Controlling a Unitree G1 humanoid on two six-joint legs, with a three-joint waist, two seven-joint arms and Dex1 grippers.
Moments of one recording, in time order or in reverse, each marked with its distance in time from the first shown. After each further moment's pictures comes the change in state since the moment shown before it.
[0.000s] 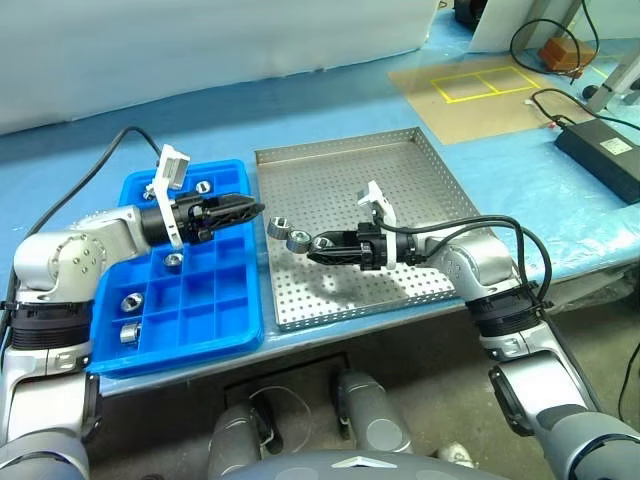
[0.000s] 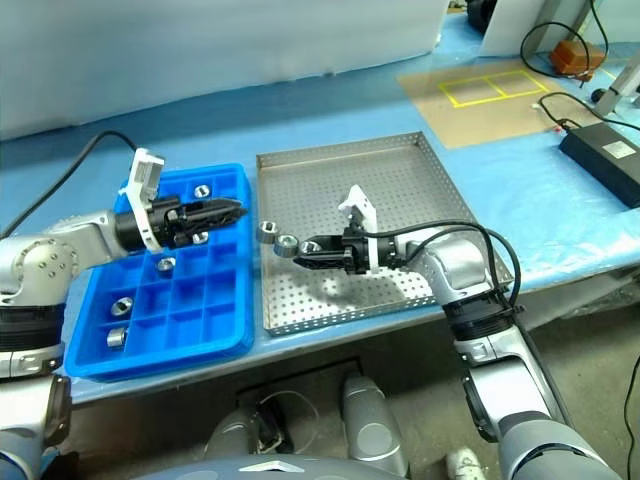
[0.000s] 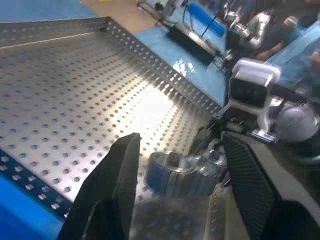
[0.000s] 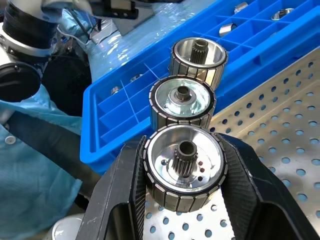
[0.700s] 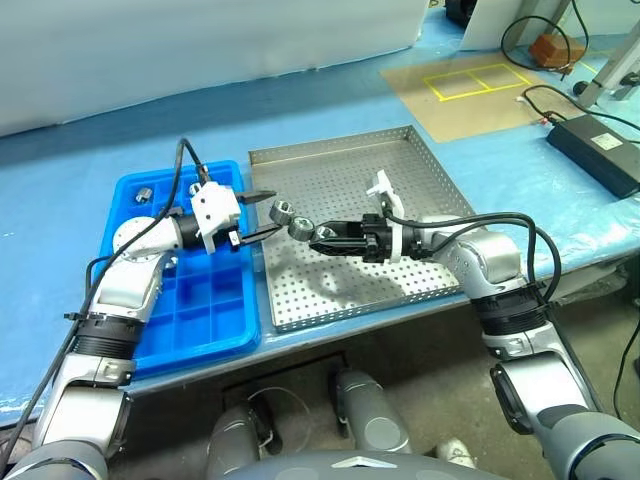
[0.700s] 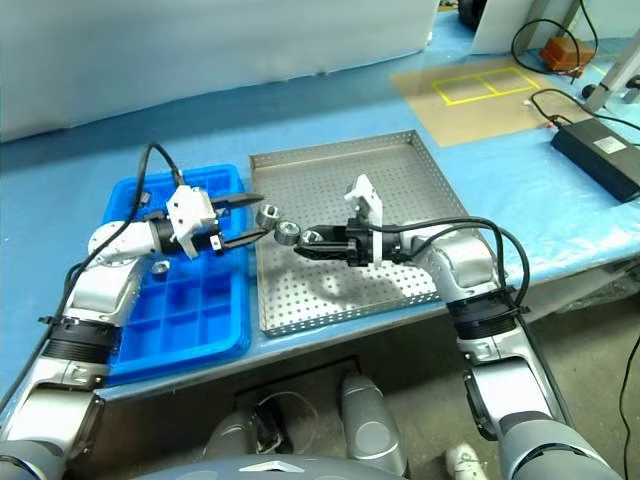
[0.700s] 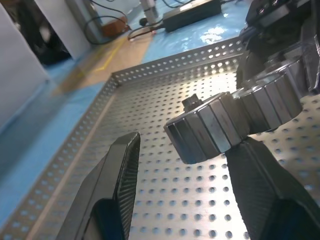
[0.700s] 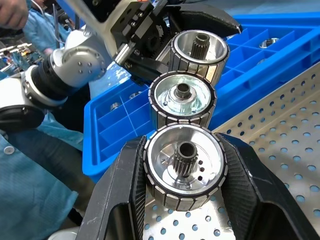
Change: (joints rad) left arm 0.110 -0.037 -0.270 0.117 0.641 -1.116 -0.300; right arm -0.002 0.005 -0.034 -0.030 0.027 -0.010 -0.005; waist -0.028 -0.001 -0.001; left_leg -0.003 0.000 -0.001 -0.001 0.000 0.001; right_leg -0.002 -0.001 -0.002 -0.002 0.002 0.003
